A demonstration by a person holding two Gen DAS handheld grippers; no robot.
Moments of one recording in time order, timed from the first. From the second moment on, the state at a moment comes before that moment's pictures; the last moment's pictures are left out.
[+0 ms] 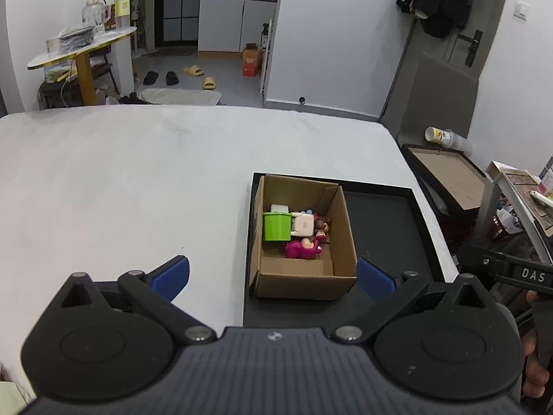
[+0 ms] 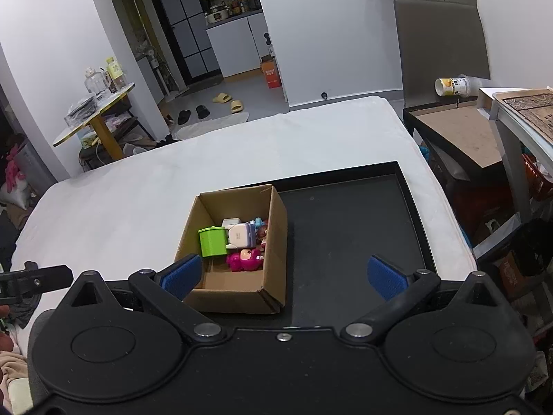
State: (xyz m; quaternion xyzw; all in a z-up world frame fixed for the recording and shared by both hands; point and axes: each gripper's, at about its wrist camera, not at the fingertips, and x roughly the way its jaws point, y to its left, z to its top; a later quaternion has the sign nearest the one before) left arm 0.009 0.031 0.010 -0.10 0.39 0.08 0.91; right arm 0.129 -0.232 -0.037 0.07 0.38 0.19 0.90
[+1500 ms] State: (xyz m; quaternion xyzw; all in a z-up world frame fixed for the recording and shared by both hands) left arm -0.034 0.010 0.021 -0.08 0.38 0.05 0.92; right arm 0.078 -0.247 -0.014 0.04 0.38 0.20 0.90
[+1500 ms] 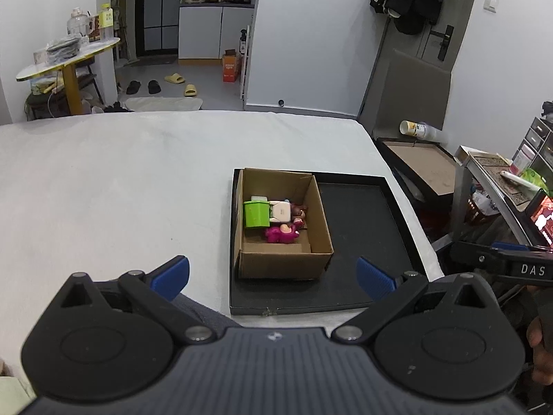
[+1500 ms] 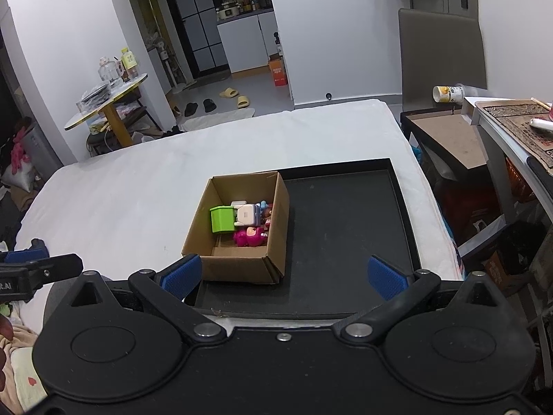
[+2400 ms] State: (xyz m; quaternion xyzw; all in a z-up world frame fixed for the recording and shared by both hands) left arm -0.033 0.012 0.019 -0.08 0.38 0.06 0.92; right arm 0.074 -0.239 -0.012 0.03 0.37 0.20 0.91
